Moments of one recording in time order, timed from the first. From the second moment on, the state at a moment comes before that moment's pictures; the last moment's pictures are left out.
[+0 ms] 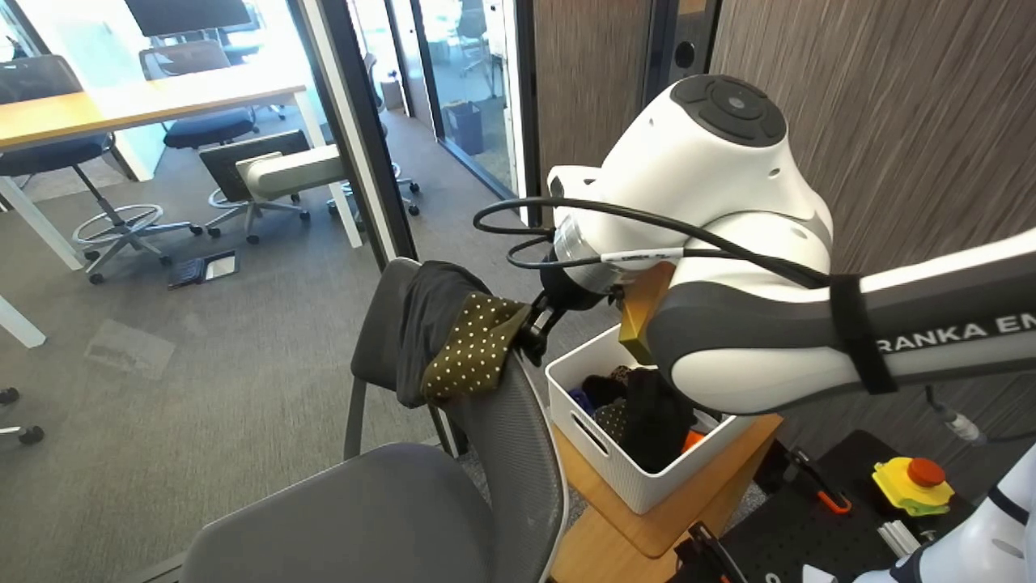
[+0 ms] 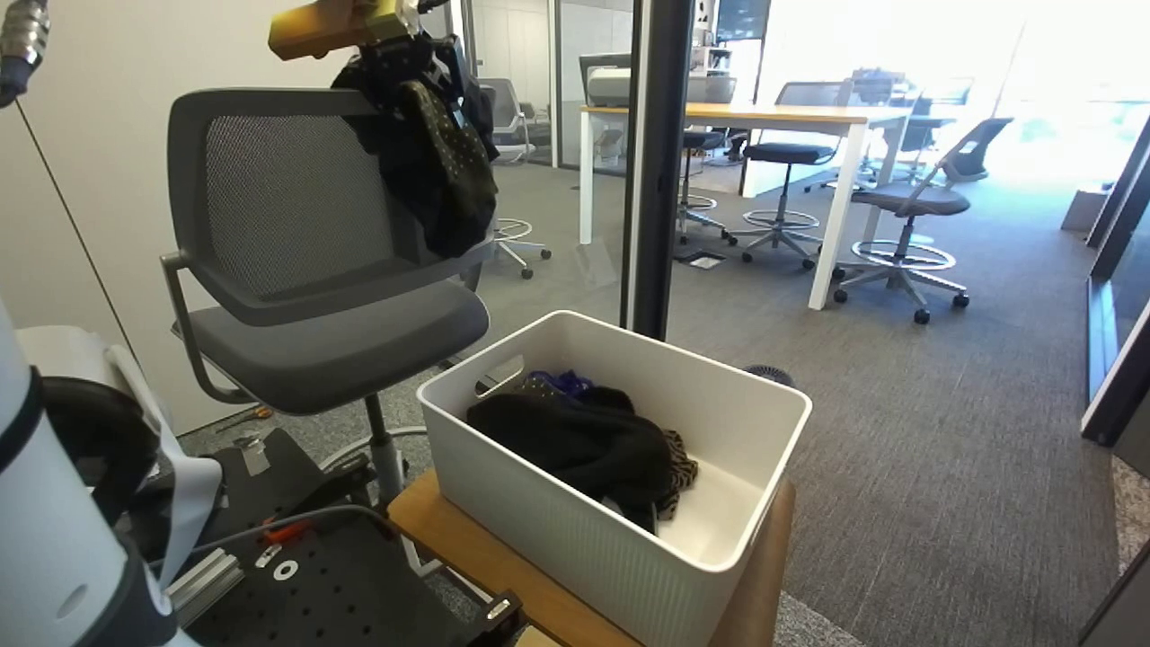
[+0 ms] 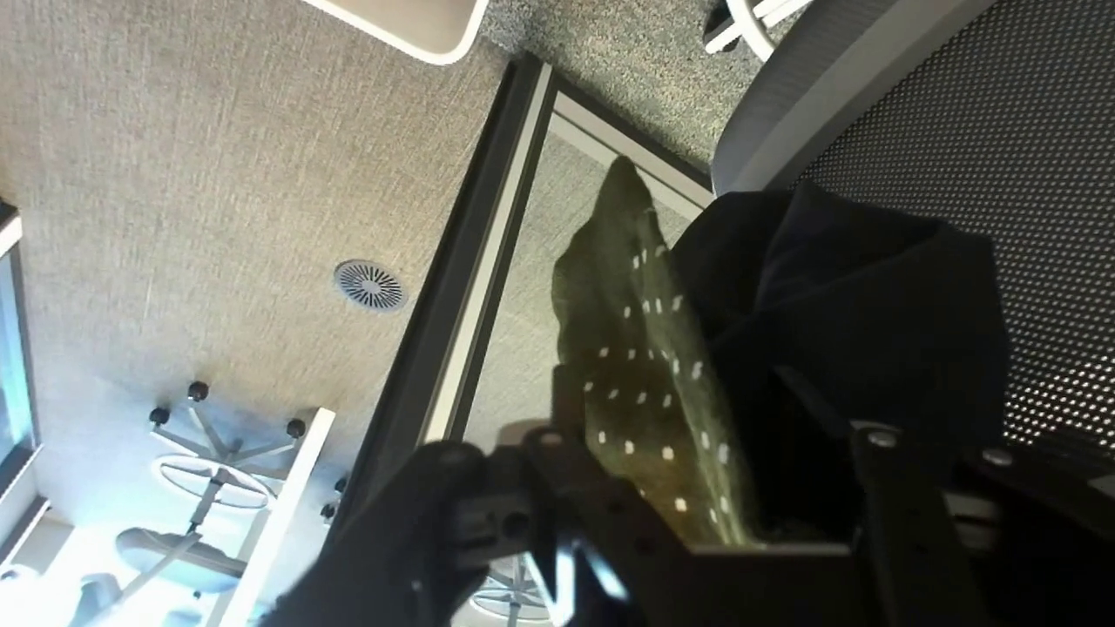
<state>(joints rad) 0.24 -0.45 0.34 -2.61 -0.07 2.75 0.05</state>
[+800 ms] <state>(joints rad) 0.24 -0.39 0.27 -2.53 -0.04 2.71 0.05</state>
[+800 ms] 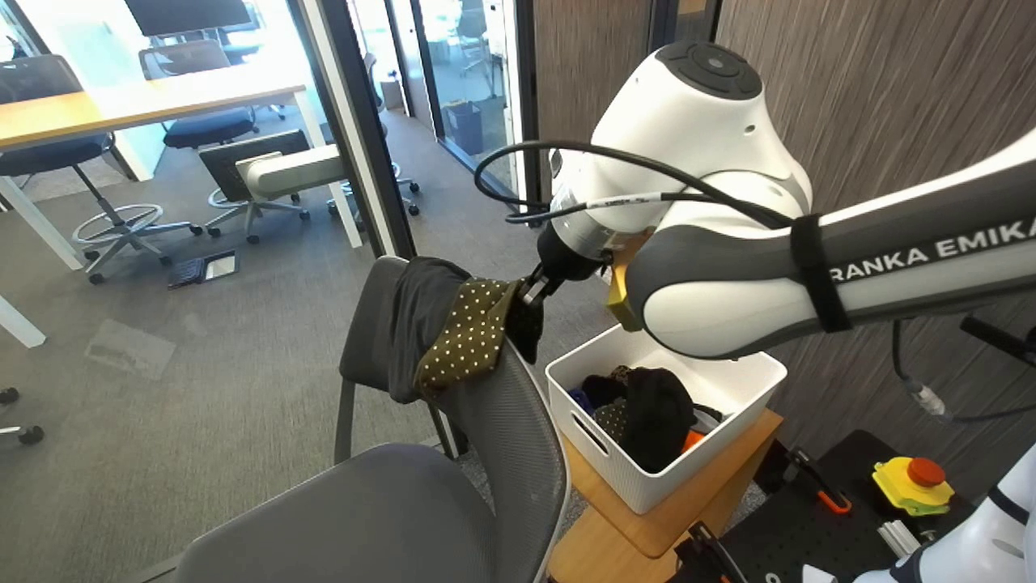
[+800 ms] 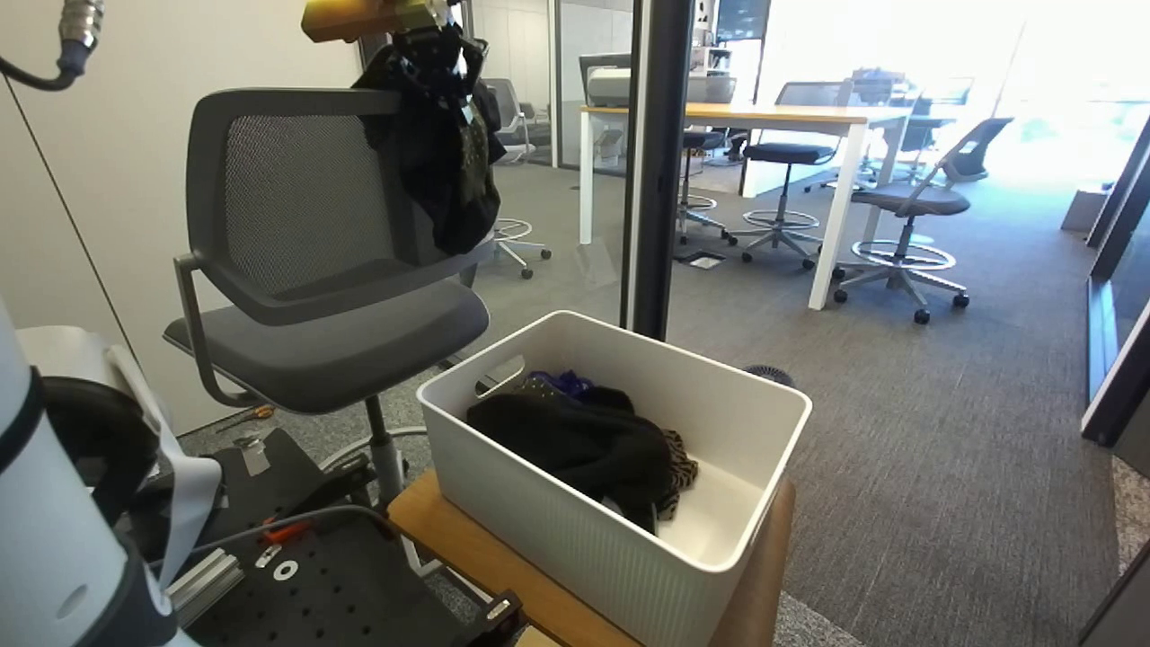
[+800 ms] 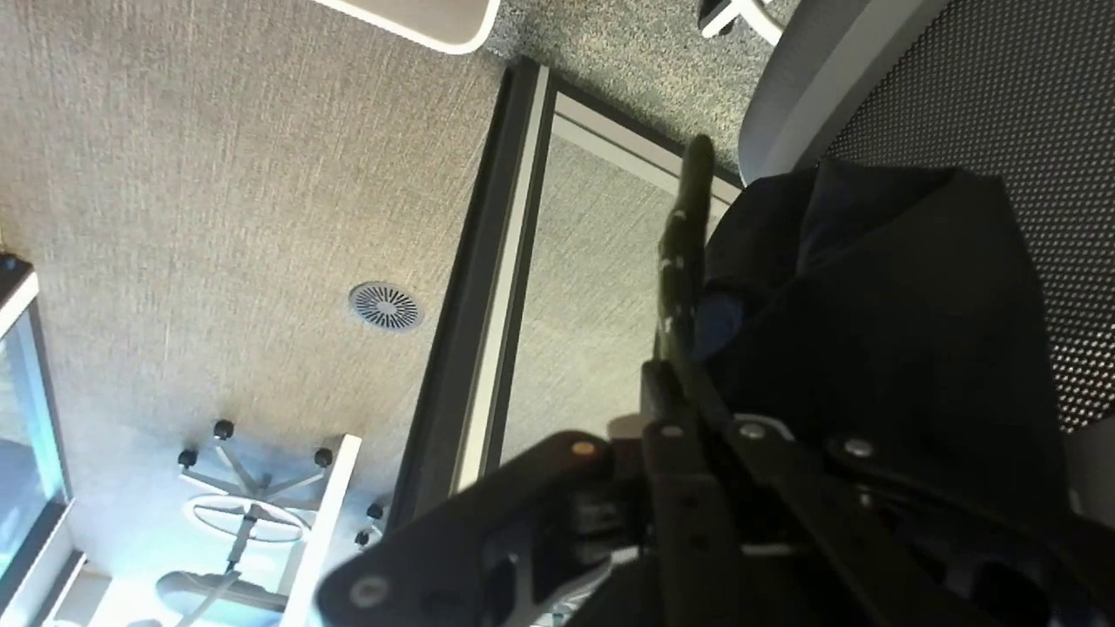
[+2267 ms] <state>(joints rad) 0.01 -0.52 -0.04 -2.51 0.18 2.65 0.14</state>
